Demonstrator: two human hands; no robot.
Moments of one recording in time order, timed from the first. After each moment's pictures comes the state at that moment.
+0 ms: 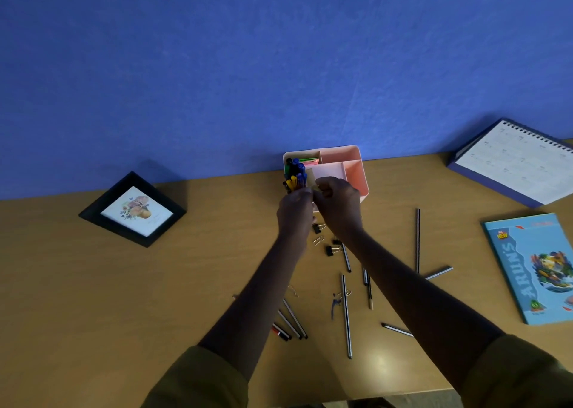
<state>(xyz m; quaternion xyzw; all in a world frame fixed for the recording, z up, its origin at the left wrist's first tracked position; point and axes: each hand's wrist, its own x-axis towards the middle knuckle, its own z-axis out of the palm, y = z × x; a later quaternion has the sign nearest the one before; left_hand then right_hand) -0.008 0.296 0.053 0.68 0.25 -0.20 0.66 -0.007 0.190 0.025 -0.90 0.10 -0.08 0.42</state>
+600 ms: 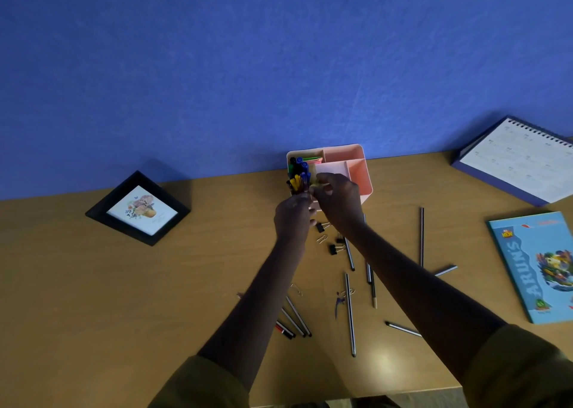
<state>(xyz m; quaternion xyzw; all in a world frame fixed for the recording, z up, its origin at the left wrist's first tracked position) -0.016 0.310 0.043 0.69 0.25 -0.18 0.66 0.002 0.191 0.020 -0.90 0.09 -0.05 0.43</state>
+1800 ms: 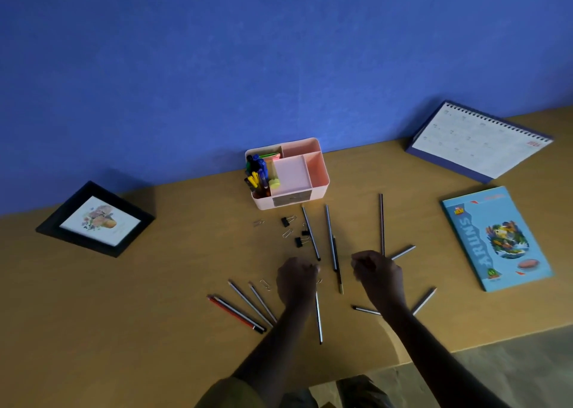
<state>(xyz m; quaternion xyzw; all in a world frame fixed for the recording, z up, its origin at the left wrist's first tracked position) -0.154 0.251 -0.040 0.88 0.22 -0.21 0.37 -0.211 0.081 -0.035 -0.86 0.25 0.00 0.44</state>
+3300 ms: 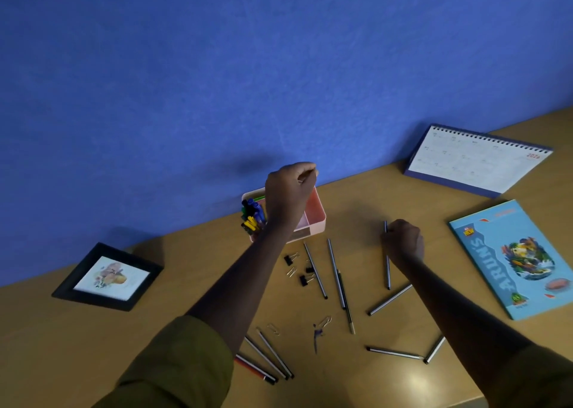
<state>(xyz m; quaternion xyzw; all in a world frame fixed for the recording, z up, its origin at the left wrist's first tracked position) 0.062 0.203 0.091 0.88 -0.17 0.10 0.44 -0.069 -0.015 -0.040 -0.84 0.44 0.07 0.32</state>
